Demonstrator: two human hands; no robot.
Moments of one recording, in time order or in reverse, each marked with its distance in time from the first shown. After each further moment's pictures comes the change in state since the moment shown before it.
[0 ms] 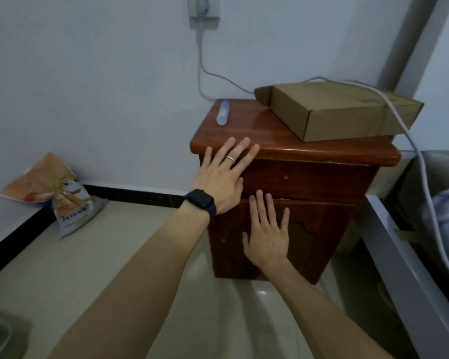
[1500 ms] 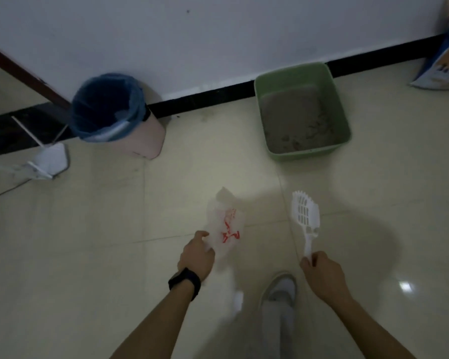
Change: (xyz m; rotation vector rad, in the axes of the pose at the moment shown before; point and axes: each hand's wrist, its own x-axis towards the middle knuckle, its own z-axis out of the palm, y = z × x) left_hand -0.749 0.033 -0.137 -0.471 -0.205 -2.347; right_hand -0.343 -0.365 0.073 0.199 -1.156 -0.625
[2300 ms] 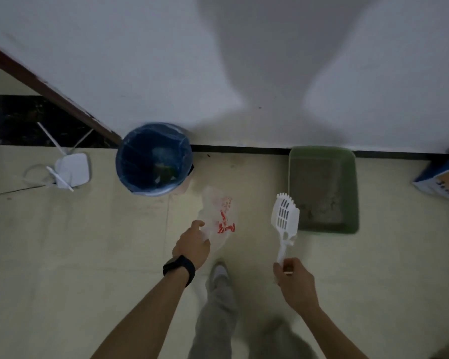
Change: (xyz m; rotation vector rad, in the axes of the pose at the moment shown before) left_hand 0.094 0.107 -0.340 -0.068 -0.104 -0.085; right_hand -0.040 -0.393 -0.150 0.087 -0.085 0.095
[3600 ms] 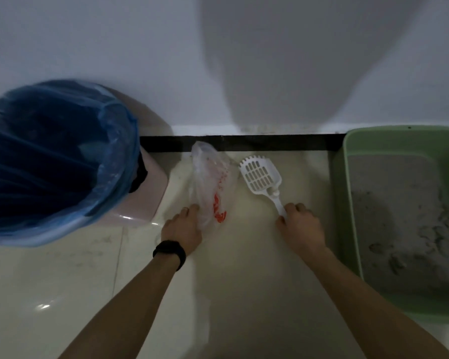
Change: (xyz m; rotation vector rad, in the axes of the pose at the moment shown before) left_hand 0.418 -0.068 0.186 0.484 0.137 0.241; right_hand 0.483 0.007 0.167 -0.625 0.265 -0.492
